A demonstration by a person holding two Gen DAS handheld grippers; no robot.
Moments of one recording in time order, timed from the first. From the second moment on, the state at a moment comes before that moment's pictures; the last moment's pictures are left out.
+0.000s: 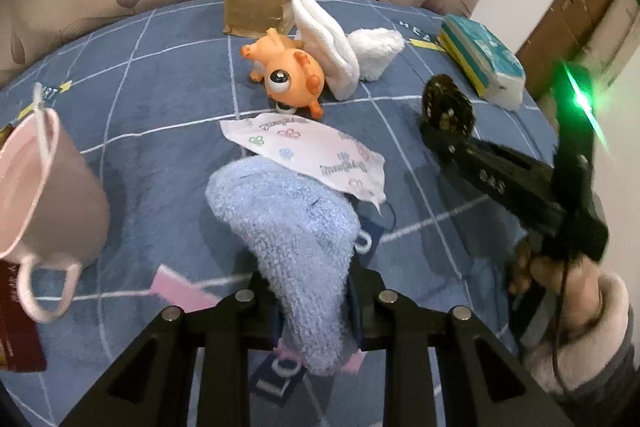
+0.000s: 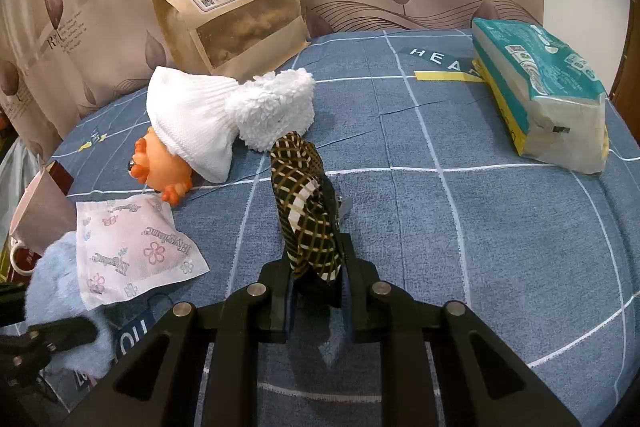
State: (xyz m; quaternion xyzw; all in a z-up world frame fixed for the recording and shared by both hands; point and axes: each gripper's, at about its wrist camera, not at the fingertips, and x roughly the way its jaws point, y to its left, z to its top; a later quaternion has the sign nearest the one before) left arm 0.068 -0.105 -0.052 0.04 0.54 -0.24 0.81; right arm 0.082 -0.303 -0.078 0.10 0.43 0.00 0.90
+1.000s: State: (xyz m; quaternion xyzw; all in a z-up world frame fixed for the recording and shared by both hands) left arm 0.051 0.069 0.051 0.01 0.46 -0.11 0.88; right arm 0.082 -0.300 -0.078 0.09 0.43 0.00 0.90
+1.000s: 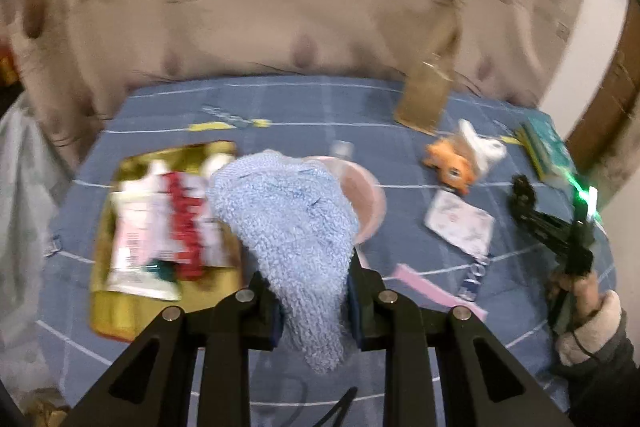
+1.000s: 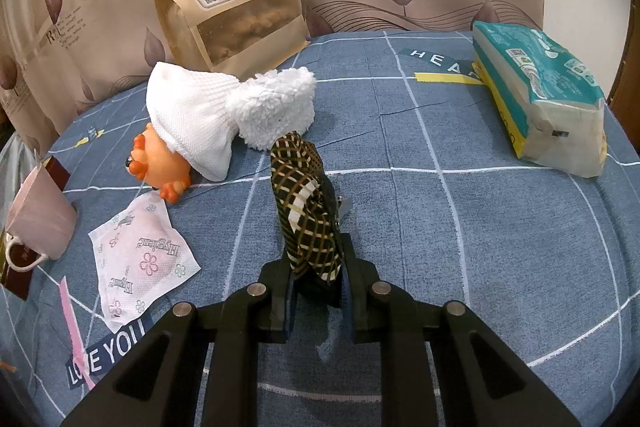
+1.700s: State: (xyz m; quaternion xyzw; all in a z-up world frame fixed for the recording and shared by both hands) left arm 0.055 0.224 0.007 -0.02 0.49 0.03 0.87; right arm 0.082 -0.295 -0.078 0.07 0.44 -0.01 0.90
